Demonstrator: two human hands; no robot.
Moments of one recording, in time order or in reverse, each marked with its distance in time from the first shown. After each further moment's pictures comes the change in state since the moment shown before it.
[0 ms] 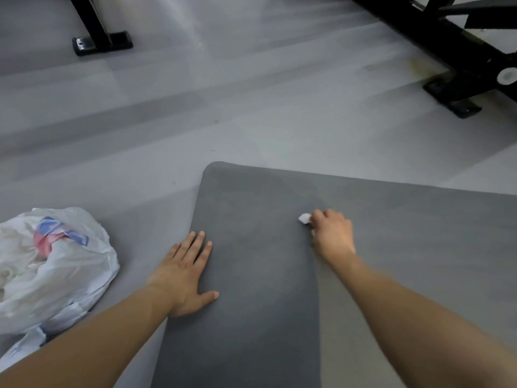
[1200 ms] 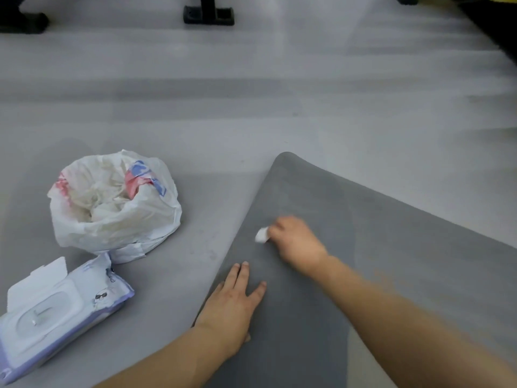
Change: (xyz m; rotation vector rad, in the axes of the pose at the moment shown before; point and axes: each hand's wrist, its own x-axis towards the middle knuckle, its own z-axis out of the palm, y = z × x) left_hand -0.069 0.068 0.030 -0.349 -0.069 -0.087; right_hand 0.008 -0.160 0.028 0.212 -0.075 -0.915
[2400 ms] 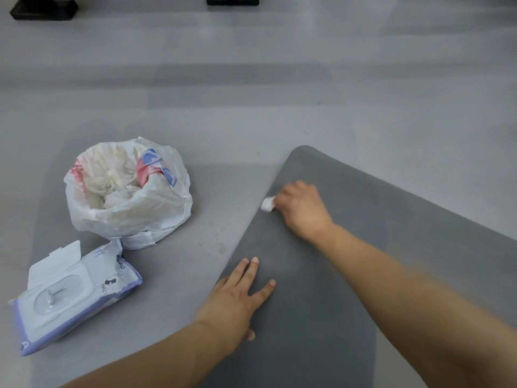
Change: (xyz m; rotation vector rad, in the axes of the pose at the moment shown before) left_hand 0.005 -0.007 0.006 0.080 -0.034 0.022; right_hand 0.058 0.021 -0.004 -0.073 0.036 0.033
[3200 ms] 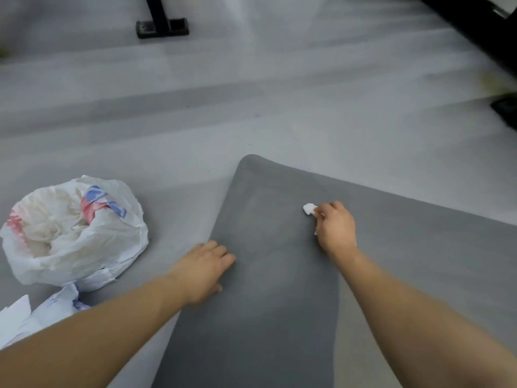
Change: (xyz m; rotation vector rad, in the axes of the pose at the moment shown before) left_hand 0.043 -0.032 -0.081 0.242 0.088 0.185; right_hand -0.123 0.076 -0.034 0.094 0.167 0.887
